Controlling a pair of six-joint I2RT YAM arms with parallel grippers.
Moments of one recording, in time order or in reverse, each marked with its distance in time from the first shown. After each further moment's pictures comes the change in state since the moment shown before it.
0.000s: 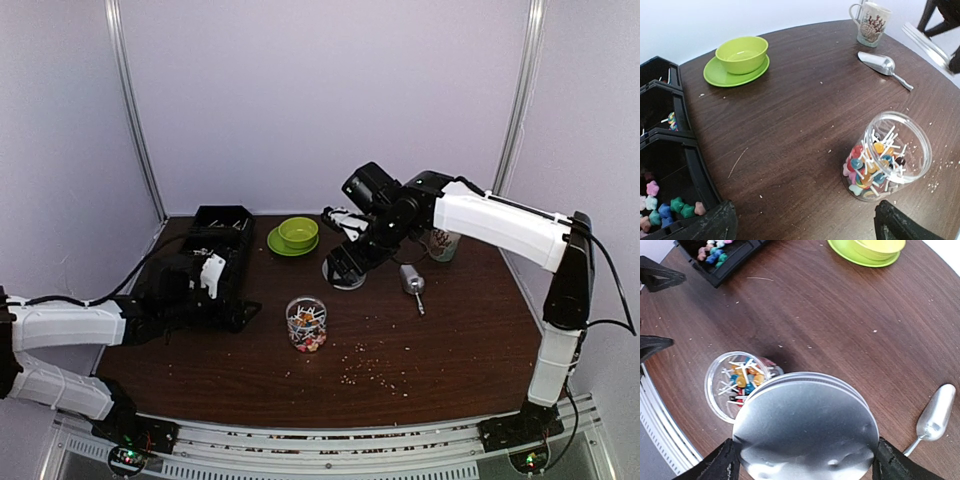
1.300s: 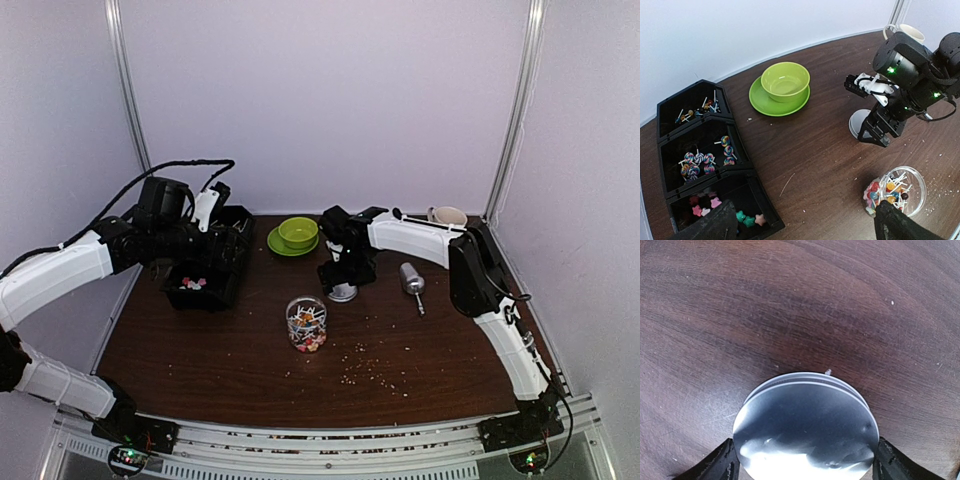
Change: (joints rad) left arm 0.105 0.082 0.550 -0.571 -0.053 0.061; right arm -0.111 0.607 0.394 -0.013 0.113 0.284
